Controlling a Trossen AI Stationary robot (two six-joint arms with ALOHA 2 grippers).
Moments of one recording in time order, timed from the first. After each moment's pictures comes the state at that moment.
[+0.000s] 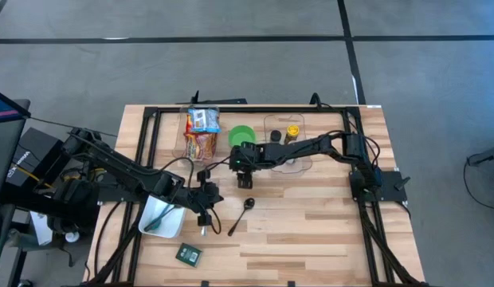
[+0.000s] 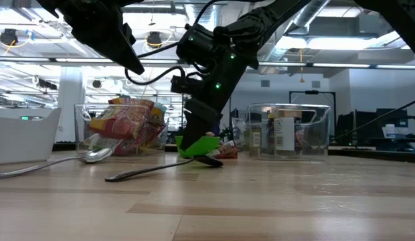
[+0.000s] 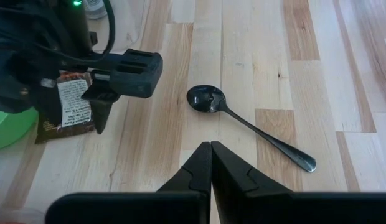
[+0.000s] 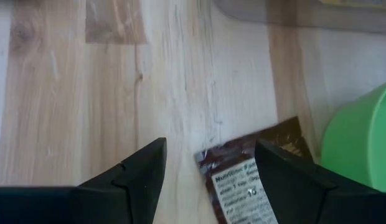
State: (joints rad) left arm -0.41 1.35 0.84 -0.33 -0.42 -0.29; right arm -0.09 2.15 1.51 -0.36 0.13 -0.11
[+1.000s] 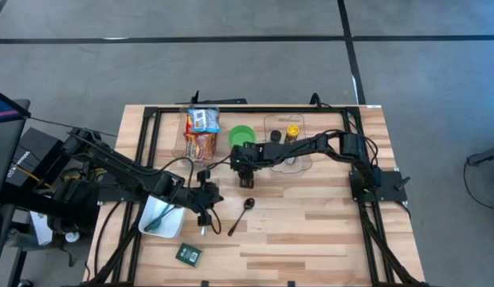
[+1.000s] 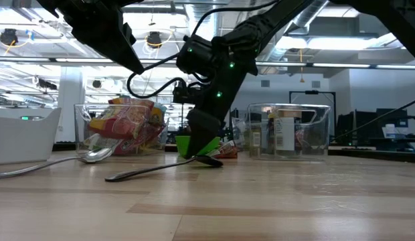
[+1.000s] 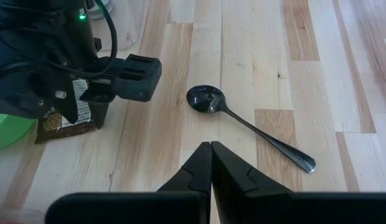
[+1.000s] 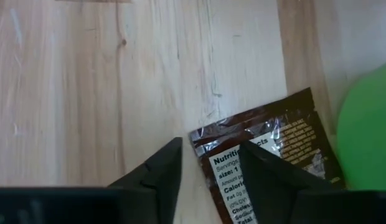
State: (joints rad) left arm -0.41 1.35 0.84 -0.33 -0.42 -0.29; right arm -0.12 2.19 1.51 -0.41 0.14 -0.11
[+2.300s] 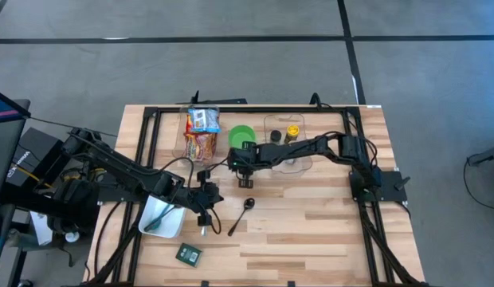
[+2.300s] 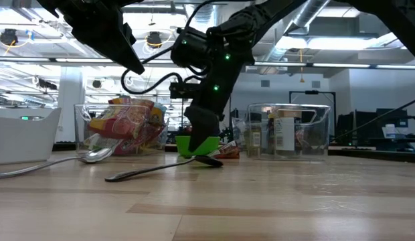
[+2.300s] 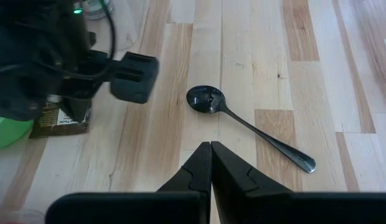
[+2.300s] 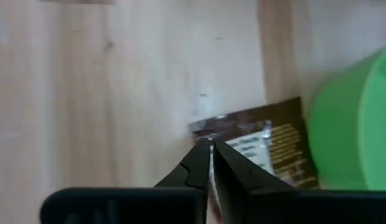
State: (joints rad) left arm -0.41 1.35 0.84 -0.33 -0.42 -0.29; right arm -0.08 2.19 1.59 -0.52 0.21 -0.09
